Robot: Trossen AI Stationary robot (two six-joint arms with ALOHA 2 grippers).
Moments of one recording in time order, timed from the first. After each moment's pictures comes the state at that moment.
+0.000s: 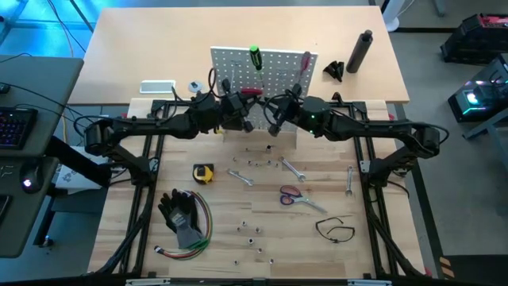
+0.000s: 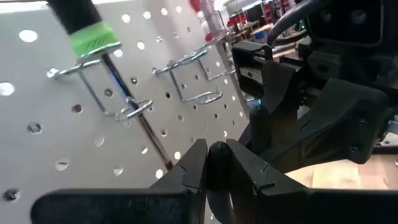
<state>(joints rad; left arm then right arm) 0.30 1.49 1.02 0.53 -0.21 0.40 -0.29 1.47 1.03 0.35 0.28 -0.29</state>
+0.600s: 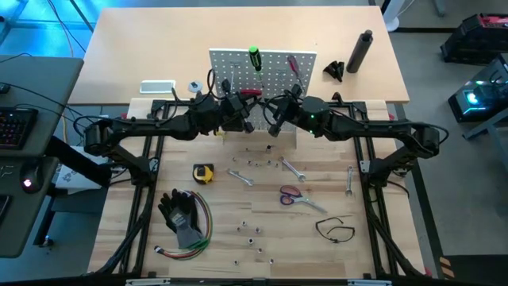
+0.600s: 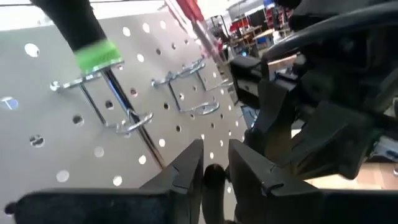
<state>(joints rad) 0.29 1.48 1.03 0.53 -0.25 0.40 -0.29 1.47 1.03 0.33 0.28 -0.32</state>
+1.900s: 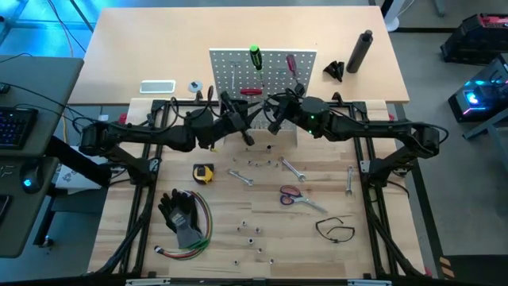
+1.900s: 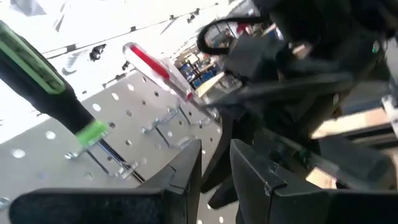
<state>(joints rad) 0.13 1.45 1.03 0.57 -0.43 0.66 -0.28 1.47 1.03 0.34 0.37 -0.29</state>
